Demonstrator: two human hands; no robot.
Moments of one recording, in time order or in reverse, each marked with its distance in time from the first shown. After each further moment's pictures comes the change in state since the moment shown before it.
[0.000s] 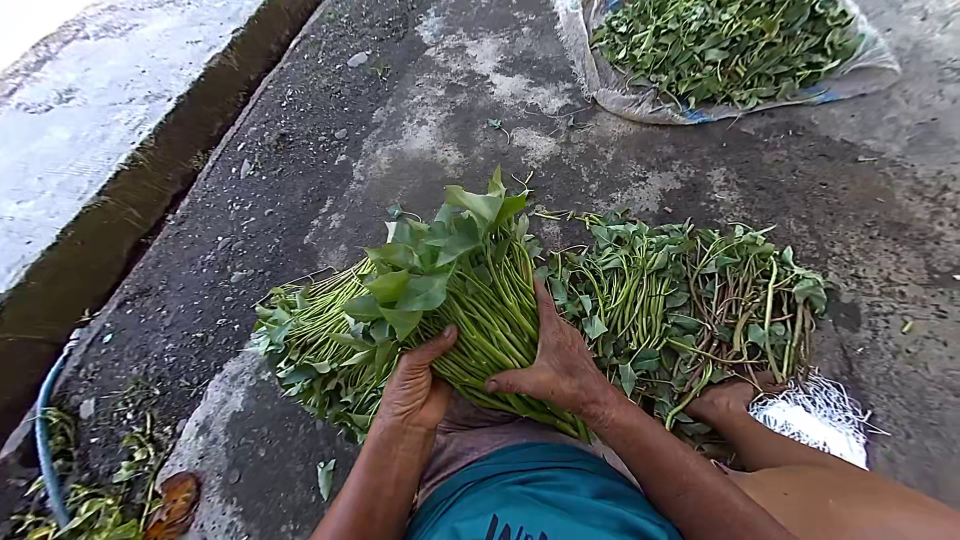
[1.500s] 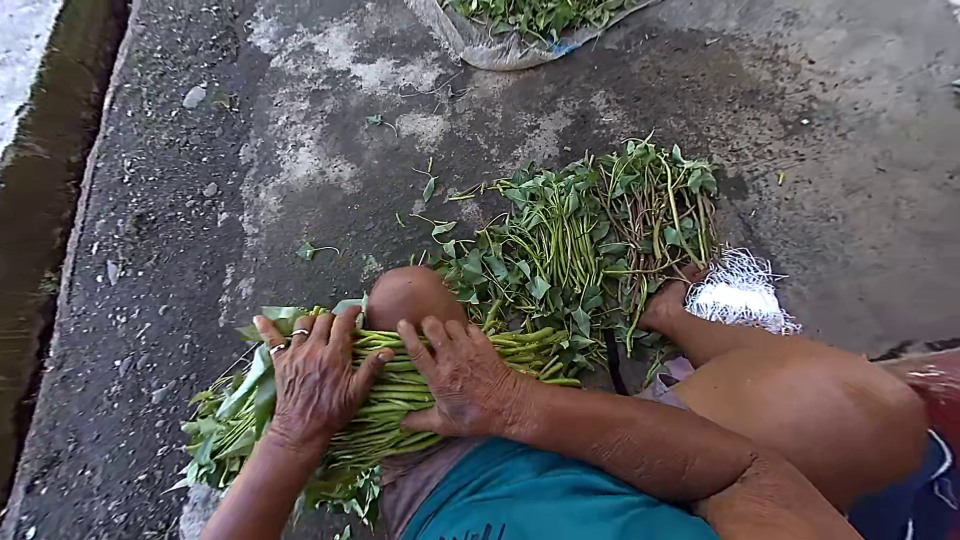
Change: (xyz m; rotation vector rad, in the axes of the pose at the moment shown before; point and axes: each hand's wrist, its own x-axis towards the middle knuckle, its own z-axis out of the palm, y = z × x) left_hand 0.091 0.033 -0.023 2.152 -0.570 1.124; right_hand -0.005 -0.004 0.016 -0.410 -0.048 -0.160
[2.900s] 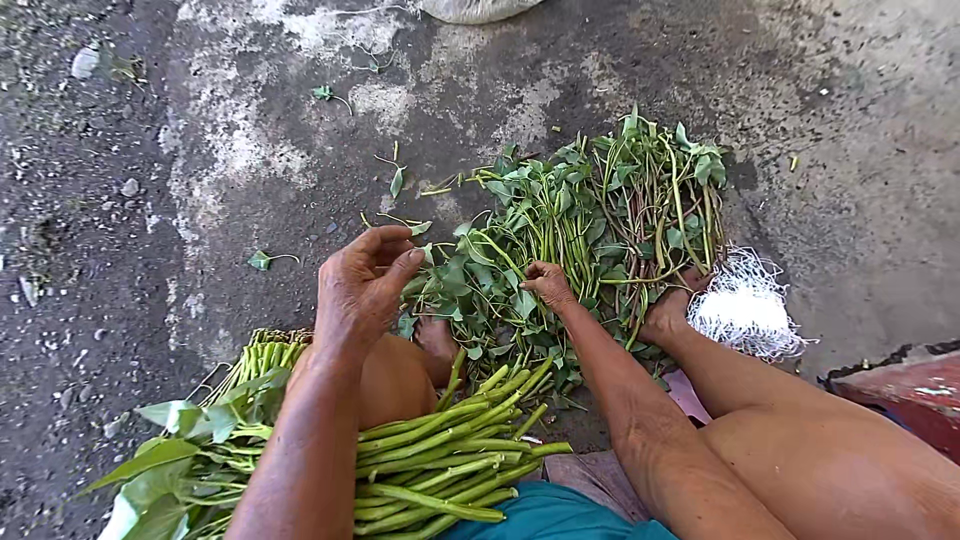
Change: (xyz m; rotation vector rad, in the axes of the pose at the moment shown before) left_hand 0.181 0.057 0.050 -0.963 -0.151 -0.257; right_hand 0.015 0.335 0.101 0.714 0.180 0.904
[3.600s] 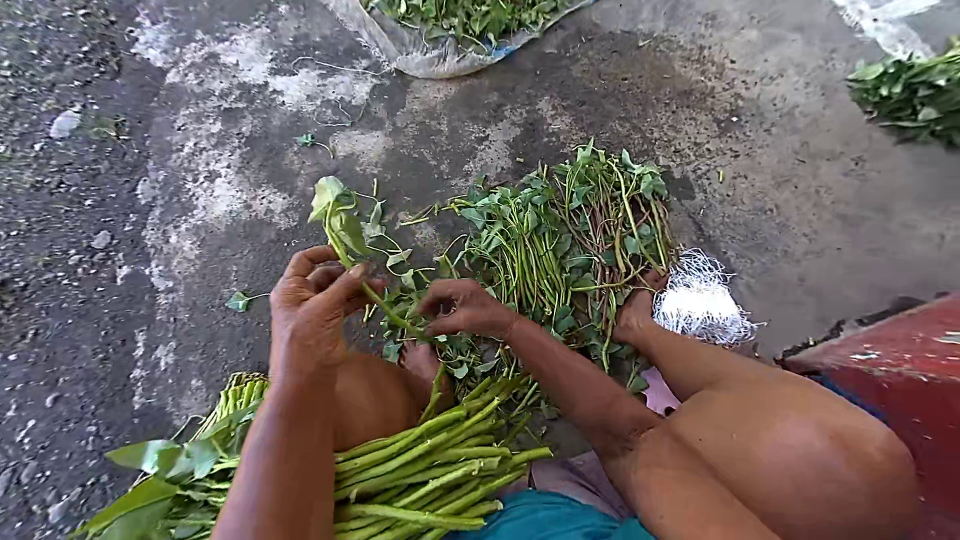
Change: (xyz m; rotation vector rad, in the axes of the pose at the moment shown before) left_hand -0.011 0.008 -0.001 -0.594 0.234 -0.244; right_hand -0.091 -0.144 0.027 0.223 -0.327 -0.767
